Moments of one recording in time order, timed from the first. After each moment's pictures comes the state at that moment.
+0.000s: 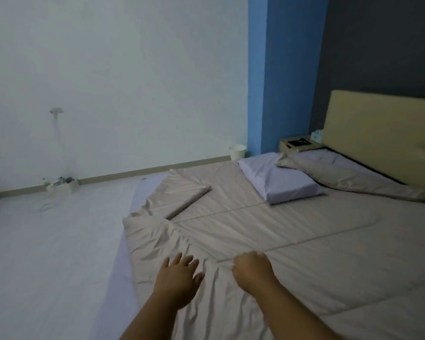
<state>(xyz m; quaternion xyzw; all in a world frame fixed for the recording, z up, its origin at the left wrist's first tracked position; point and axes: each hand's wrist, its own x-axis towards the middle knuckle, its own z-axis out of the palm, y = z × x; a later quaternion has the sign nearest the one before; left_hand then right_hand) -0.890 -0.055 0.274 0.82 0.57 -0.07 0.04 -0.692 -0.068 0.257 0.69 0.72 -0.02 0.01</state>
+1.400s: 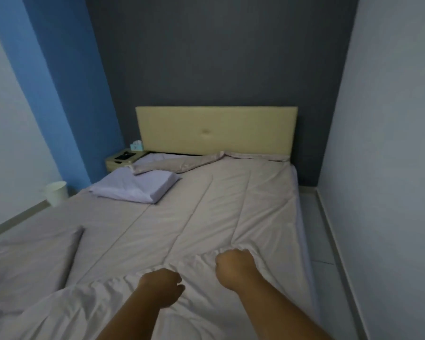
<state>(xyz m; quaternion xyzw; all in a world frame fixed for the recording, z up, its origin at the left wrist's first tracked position) -1.092 0.035 0.296 0.97 0.11 -0.19 0.00 -1.014 -0.139 0.303 0.96 0.28 0.02 -0.07</state>
